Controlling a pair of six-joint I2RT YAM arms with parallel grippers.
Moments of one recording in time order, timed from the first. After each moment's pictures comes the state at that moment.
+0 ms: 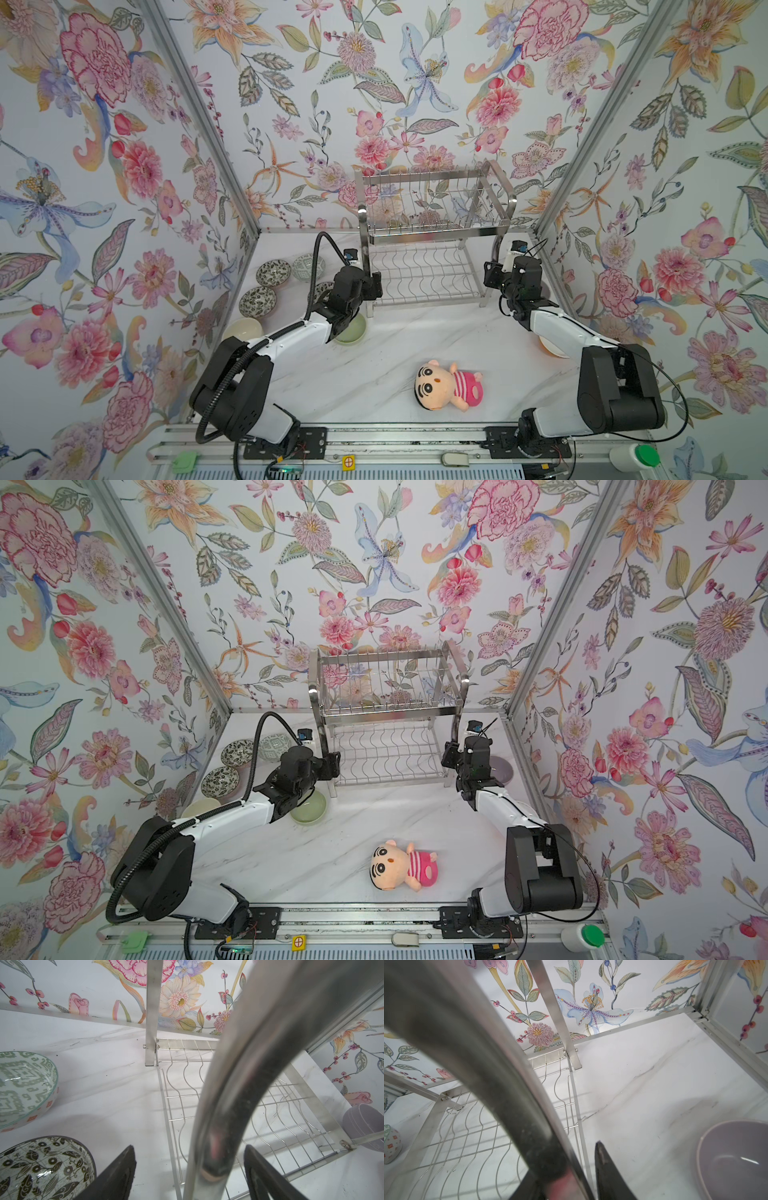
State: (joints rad) left arm -0.54 1.50 0.87 0.18 -0.21 -0.41; right arm 0.11 1.44 0.79 0.23 -0.02 0.33
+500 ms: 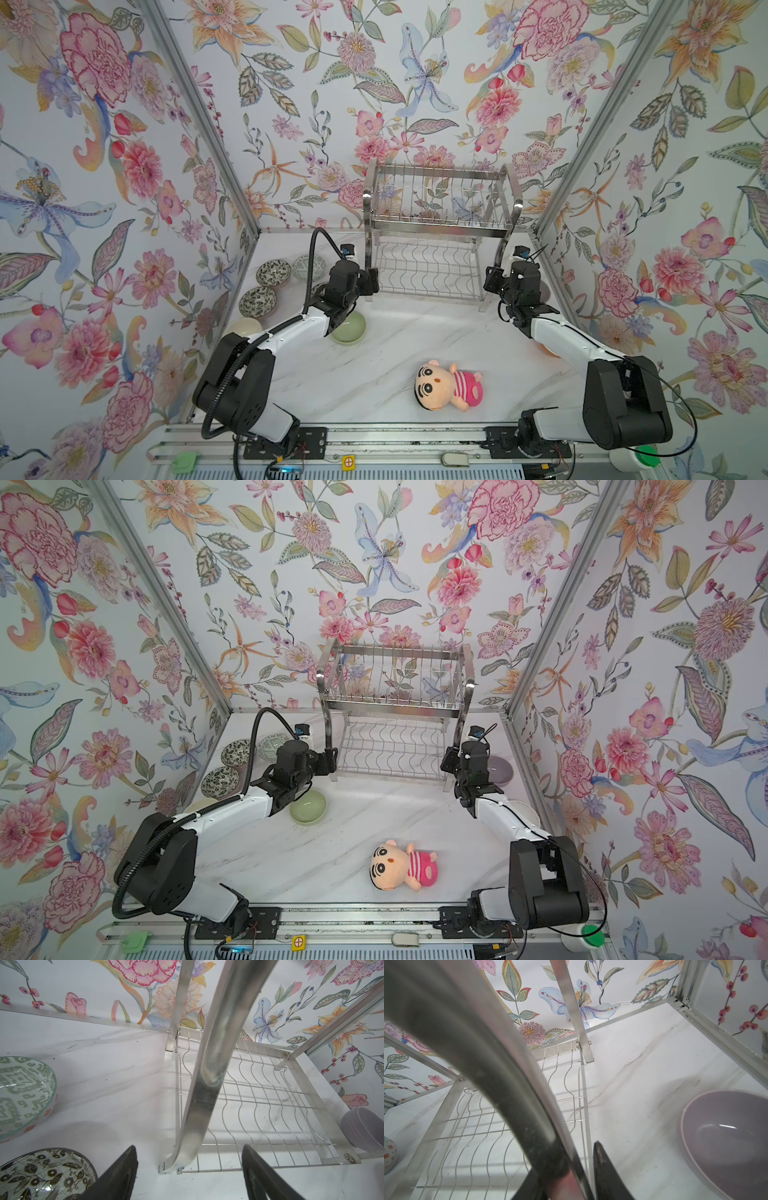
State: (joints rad) left arm -0.50 1.52 0.90 0.17 -0.14 -0.41; right arm 0.14 1.38 0.76 0.18 0.06 0.39
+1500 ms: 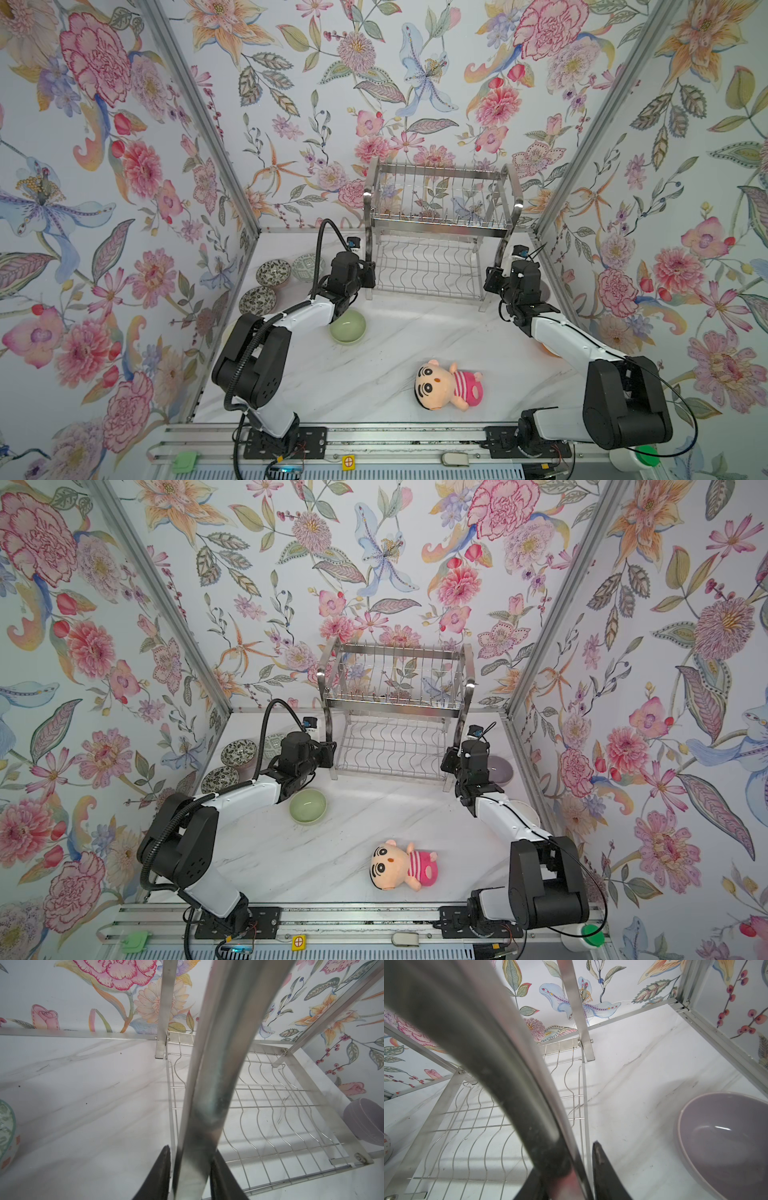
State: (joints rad) left arm -0.44 1.66 0.97 0.27 -0.02 -0.31; right arm 0.14 1.38 0.77 0.17 0.06 0.36
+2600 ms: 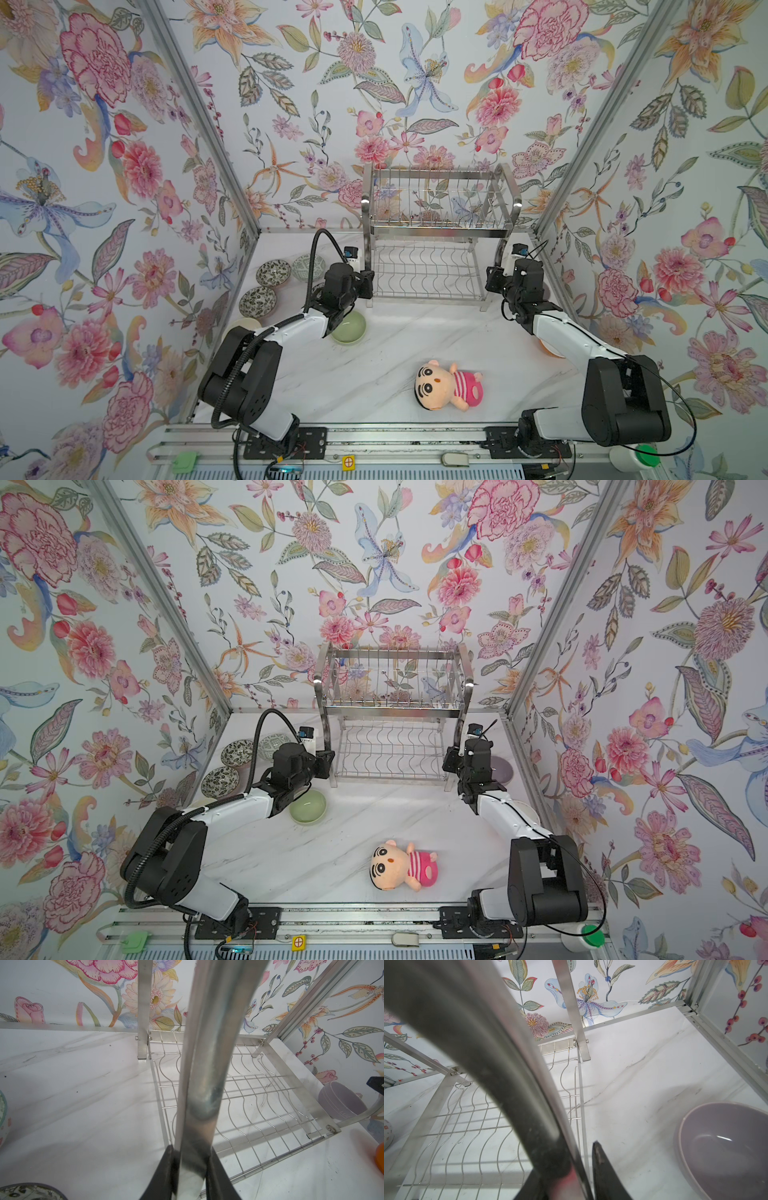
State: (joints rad) left arm -0.46 1.56 0.84 0.33 0.04 -0.32; right arm 0.10 1.40 0.80 0.14 -0.01 0.30
